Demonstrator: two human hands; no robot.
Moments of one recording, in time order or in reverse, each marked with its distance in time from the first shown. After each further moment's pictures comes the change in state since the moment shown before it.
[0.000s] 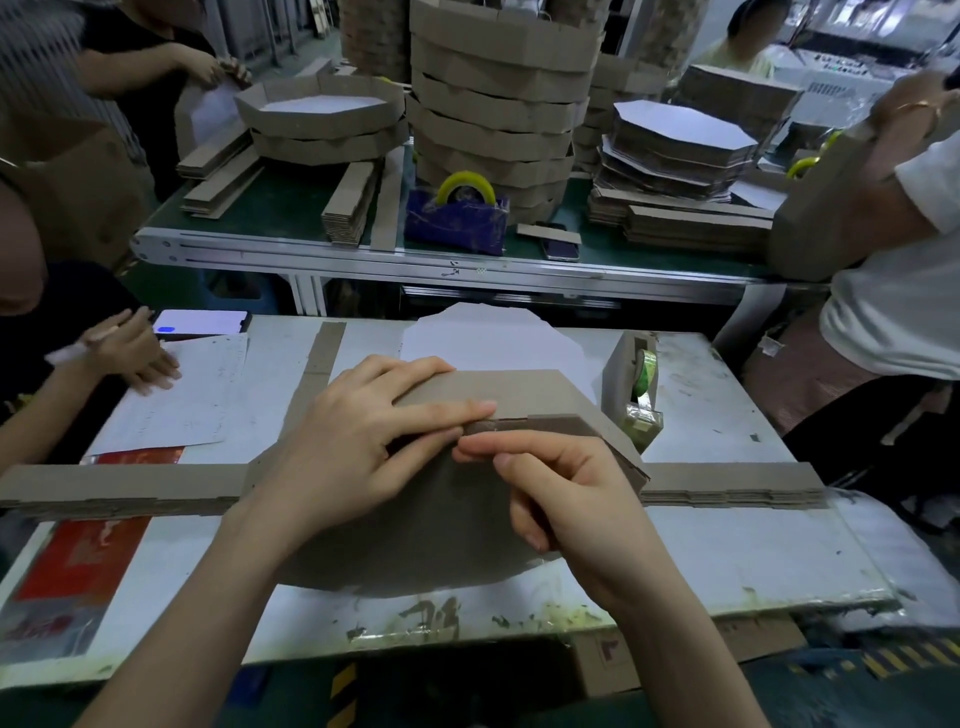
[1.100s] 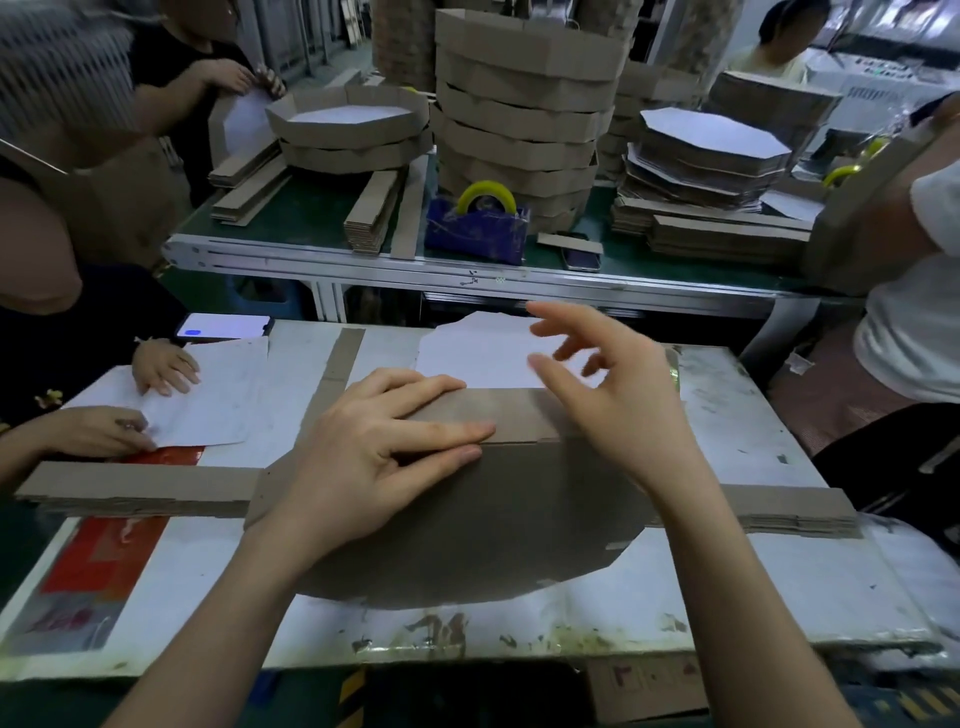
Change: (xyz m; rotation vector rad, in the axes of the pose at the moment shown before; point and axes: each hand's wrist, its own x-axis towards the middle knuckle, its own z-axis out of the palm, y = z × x) left_hand 0.002 0.008 0.003 -0.163 0.079 -0.140; right_hand 0.068 -0.029 -0.043 -0.770 0.205 -0.383
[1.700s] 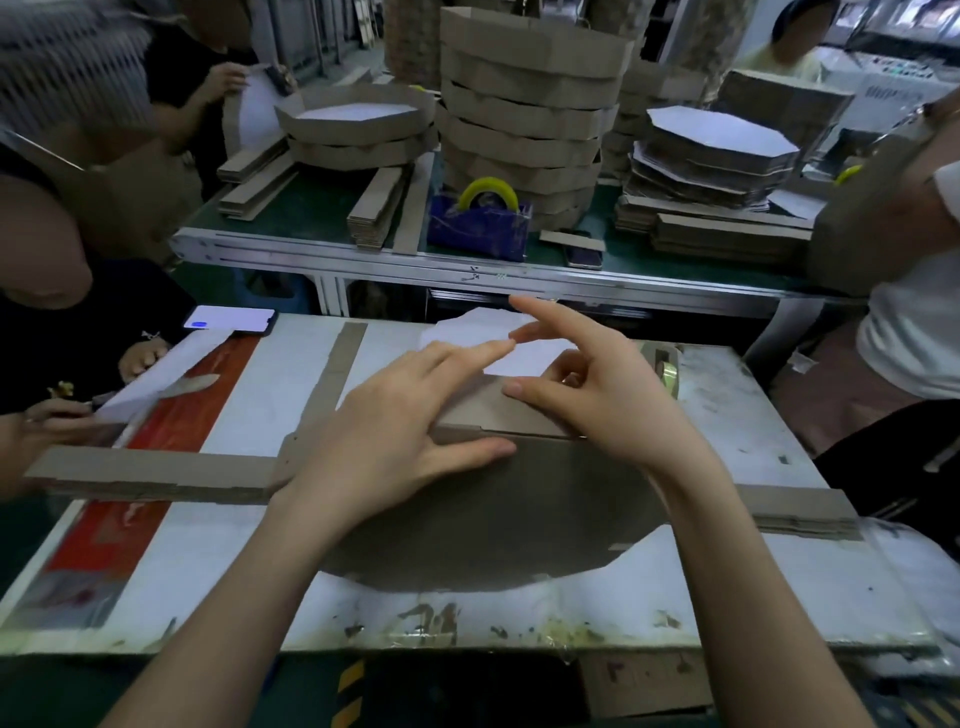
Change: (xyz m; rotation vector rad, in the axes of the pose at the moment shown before) left_hand 0.019 0.018 0.014 0.068 -0.105 -0.082; right_hand 0.003 0.018 -0.010 0.128 -0.254 -0.007
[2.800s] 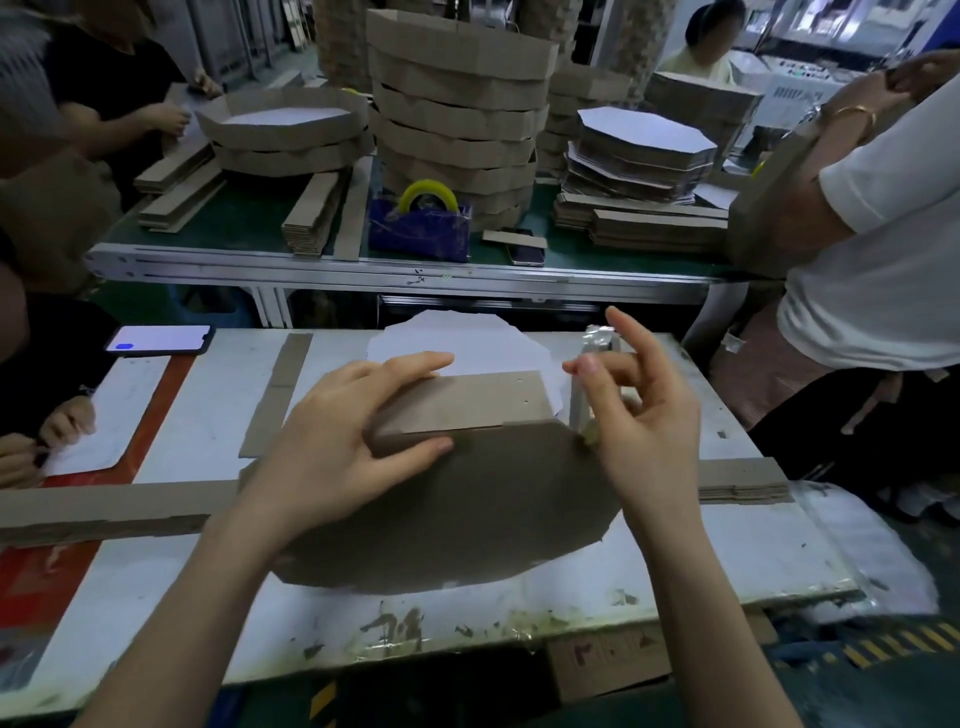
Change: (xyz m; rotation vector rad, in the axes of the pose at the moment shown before) left_hand -0.004 -0.002 0.005 -0.120 0.012 0.007; right_hand -0.059 0.014 -0.002 0.238 0.669 0.122
